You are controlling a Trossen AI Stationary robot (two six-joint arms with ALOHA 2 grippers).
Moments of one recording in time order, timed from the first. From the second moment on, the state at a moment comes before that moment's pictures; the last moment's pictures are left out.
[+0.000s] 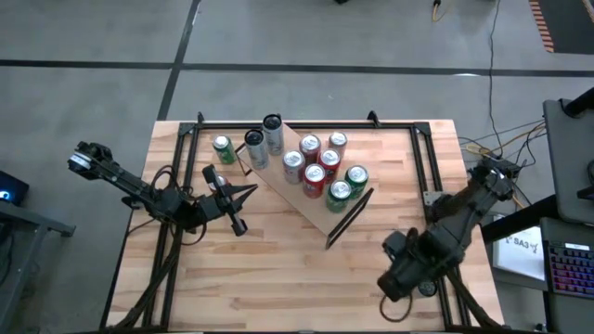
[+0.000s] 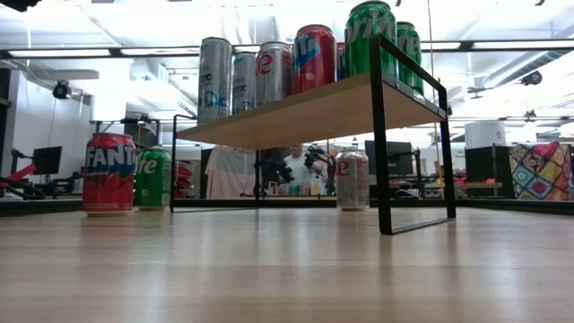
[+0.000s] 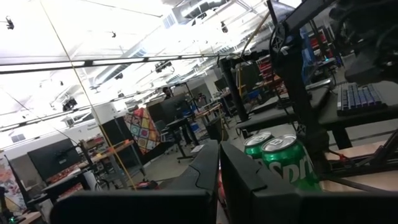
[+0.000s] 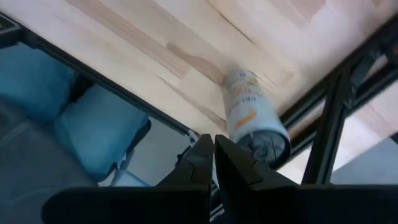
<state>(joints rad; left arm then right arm) -0.47 1.06 0.53 0.95 -0.82 0.71 0.70 1.64 1.75 -1.57 -0.23 1.65</state>
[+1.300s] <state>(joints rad) -0.47 1.06 0.53 0.95 -0.82 0.59 1.00 1.42 1.33 -1.35 -0.16 2.19</state>
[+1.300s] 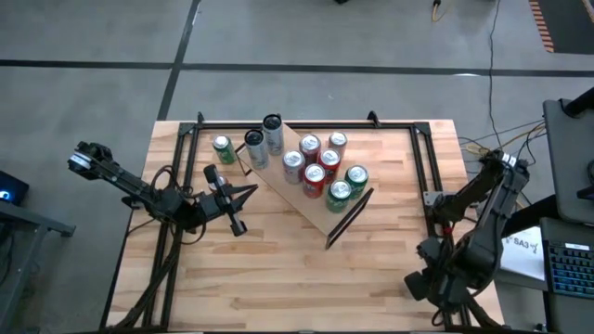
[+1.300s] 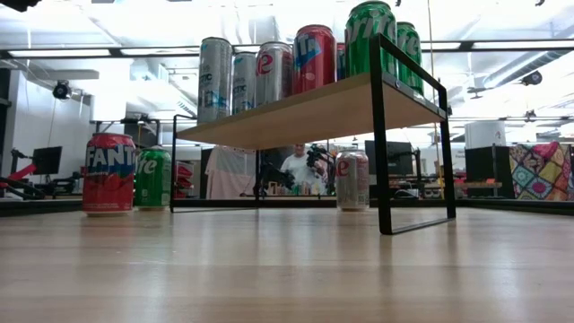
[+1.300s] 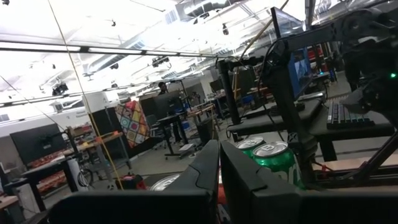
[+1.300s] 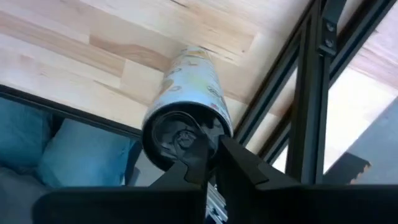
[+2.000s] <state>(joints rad) -0.47 1.06 0.53 0.94 -0.82 0.59 1.00 1.42 1.33 -1.30 -0.24 2.26</state>
